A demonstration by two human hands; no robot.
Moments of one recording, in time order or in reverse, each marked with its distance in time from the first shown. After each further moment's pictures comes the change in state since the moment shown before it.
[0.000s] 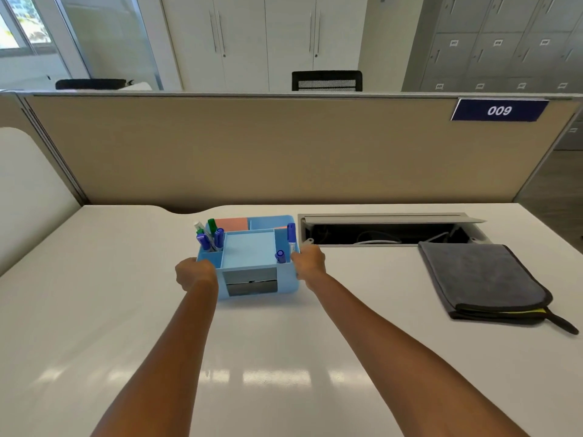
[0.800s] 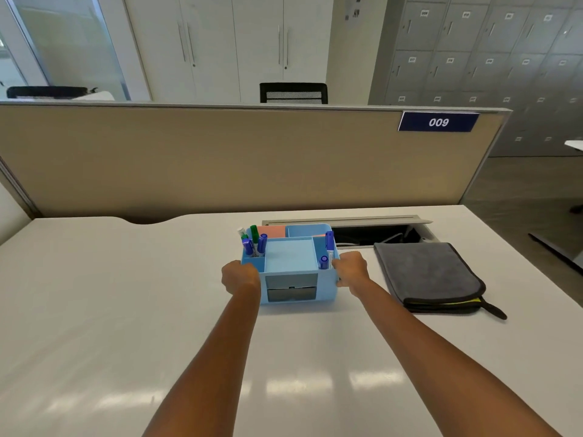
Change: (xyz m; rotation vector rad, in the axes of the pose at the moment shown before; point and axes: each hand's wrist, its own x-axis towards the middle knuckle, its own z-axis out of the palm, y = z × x) left_hand -0.115 -0.002 0.084 0.070 -0.254 0.103; right_hand 0.006 0.057 -0.139 0.034 0.166 0.095
